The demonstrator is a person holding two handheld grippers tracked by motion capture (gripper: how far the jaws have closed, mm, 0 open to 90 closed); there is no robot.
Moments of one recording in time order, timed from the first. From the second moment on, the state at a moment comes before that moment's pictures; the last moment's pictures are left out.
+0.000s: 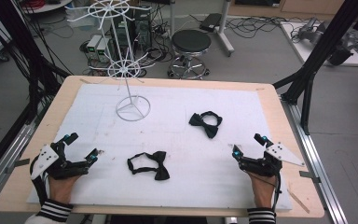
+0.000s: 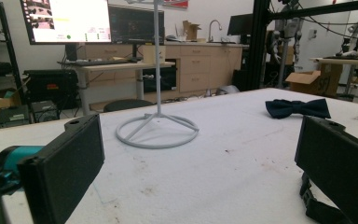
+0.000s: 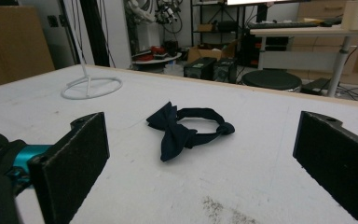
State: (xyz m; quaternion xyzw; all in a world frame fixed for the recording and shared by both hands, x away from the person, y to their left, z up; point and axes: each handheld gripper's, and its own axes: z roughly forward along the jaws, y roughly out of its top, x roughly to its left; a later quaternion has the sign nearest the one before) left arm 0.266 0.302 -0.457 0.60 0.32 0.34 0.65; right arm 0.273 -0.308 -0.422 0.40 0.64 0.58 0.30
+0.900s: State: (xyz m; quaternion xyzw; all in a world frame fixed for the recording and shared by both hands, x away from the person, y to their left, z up) left arm 0.266 0.303 -0.457 0.60 0.32 0.34 0.65; right arm 0.339 -0.291 -0.340 0.36 0.74 0.51 0.25
